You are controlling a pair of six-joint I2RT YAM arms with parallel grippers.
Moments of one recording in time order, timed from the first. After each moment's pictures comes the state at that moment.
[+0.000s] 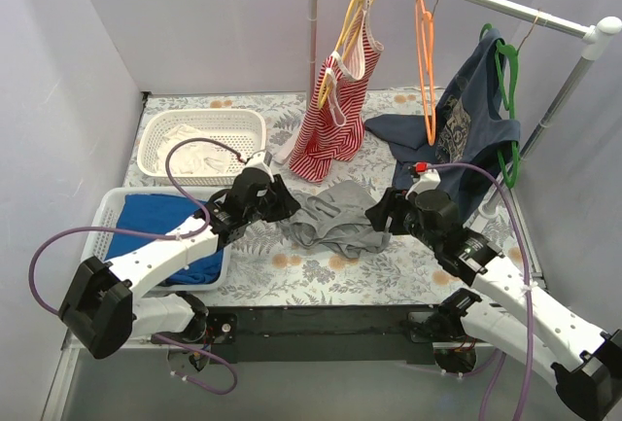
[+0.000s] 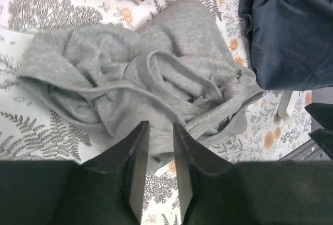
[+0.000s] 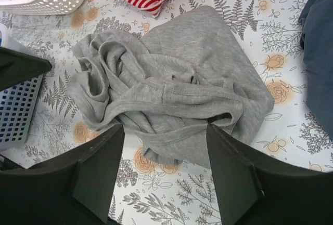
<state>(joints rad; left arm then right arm) -0.69 1.19 0.72 -0.12 -0.04 -0.79 0.68 0.75 0.56 -0.28 0.12 0.57</state>
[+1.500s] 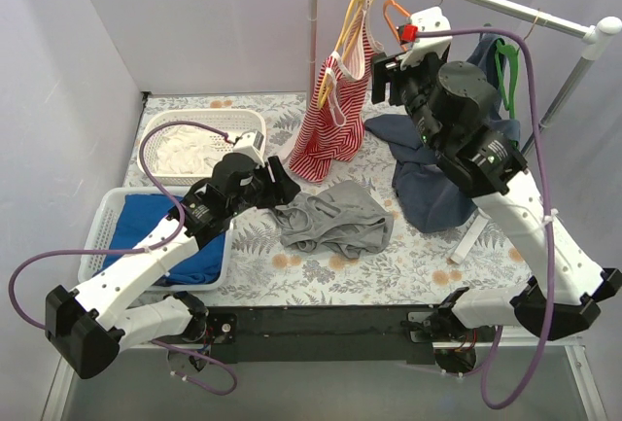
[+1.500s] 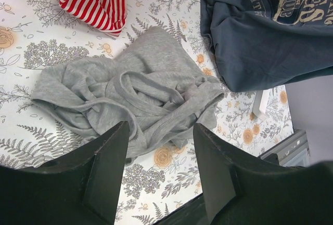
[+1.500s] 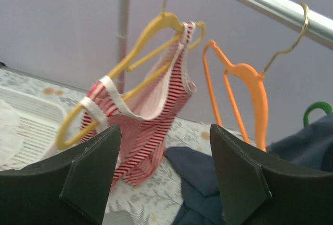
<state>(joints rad) -0.69 1.06 0.92 -0.33 -0.06 -0.69 0.78 1.28 1.75 -0.37 0.46 -0.17</state>
